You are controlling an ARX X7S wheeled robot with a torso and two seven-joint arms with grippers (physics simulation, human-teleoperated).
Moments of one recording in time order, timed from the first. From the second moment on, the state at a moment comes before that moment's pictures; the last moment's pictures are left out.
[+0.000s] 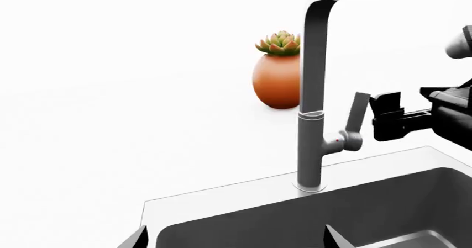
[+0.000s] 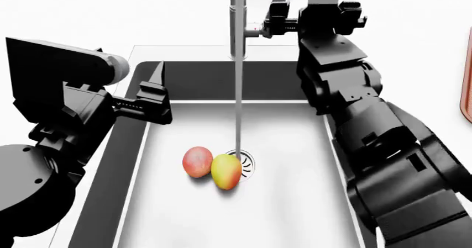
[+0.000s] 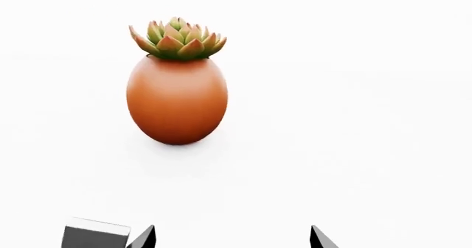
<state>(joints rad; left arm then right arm) -0.84 -0.77 0.31 0.64 -1.22 -0.81 -0.67 1.55 0.01 -0.90 1.31 0.82 0.03 0.32</state>
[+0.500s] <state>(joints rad) -0.83 -0.77 0.31 0.64 -1.22 -0.80 -0.67 1.61 0.02 -1.41 1.31 1.25 0.00 0.29</state>
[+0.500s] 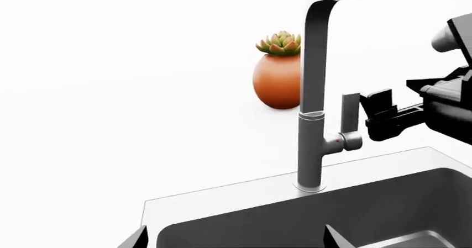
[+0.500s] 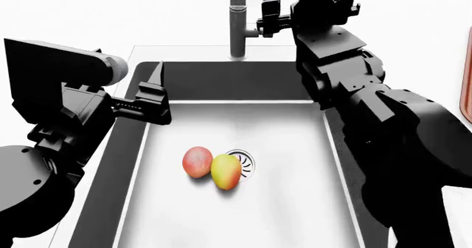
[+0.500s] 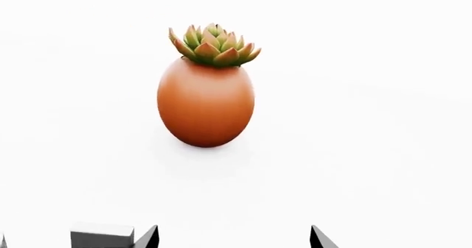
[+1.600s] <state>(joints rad) -0.89 -0.81 0.28 0.69 -1.36 -0.84 -0.76 1.91 0.75 -1.48 -0.08 1.68 0.74 0.75</state>
